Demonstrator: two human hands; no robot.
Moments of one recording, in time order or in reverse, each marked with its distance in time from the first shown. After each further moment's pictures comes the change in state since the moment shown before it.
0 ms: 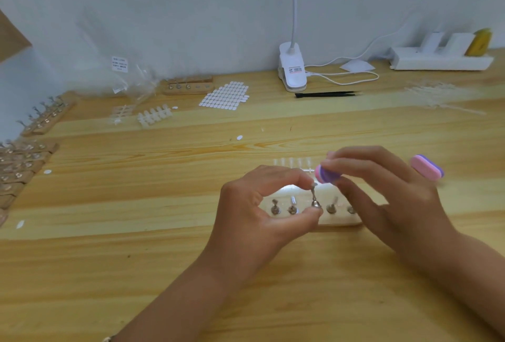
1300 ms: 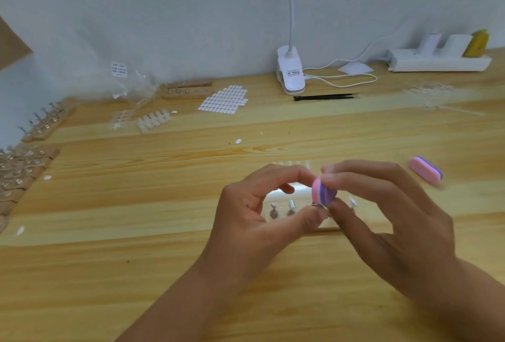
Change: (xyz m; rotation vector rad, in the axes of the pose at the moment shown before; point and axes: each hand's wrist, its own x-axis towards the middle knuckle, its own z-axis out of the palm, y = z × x) left_hand 0.002 0.000 0.000 -0.265 -0.090 0.006; right_hand -0.005 -0.019 0.007 -0.014 0.144 -0.047
